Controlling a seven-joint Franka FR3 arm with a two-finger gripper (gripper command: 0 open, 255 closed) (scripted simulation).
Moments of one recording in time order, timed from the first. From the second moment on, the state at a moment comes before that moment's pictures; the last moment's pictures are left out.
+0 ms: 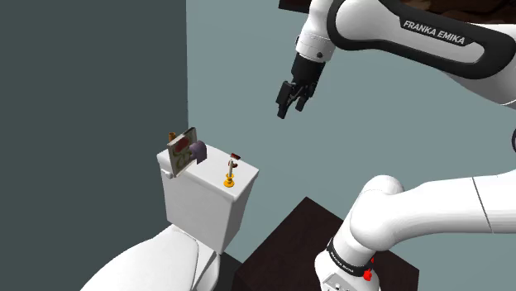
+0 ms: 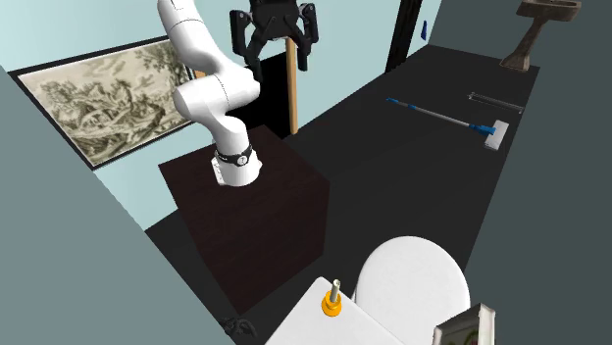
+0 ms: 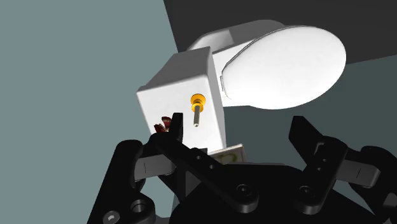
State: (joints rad) arm 0.02 -0.81 0.06 -2.26 0.00 1.57 0.10
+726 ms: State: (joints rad) arm -0.01 -0.76 0.09 -2.53 -0.01 1.96 0.18
